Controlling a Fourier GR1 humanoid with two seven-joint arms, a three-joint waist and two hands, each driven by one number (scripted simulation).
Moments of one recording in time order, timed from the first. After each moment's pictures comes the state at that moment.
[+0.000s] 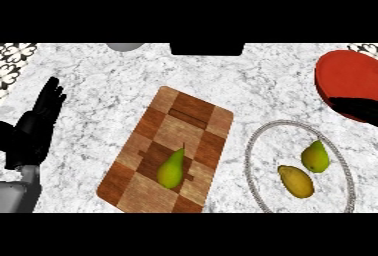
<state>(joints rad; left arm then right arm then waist) -0.15 0.45 -0.07 -1.53 0.19 0.23 0.10 -0.16 -0.91 0.01 -1.71 0.25 0.58 -0.32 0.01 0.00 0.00</state>
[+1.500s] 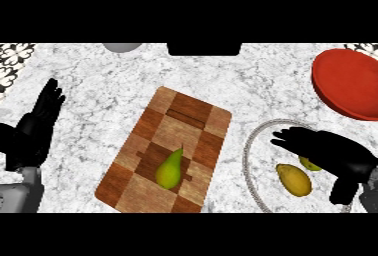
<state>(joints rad) -0.14 0.37 0.02 -1.54 0.09 0.16 0.11 -0.18 -0.69 0.32 -1.62 0.86 0.55 -0.32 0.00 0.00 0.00</state>
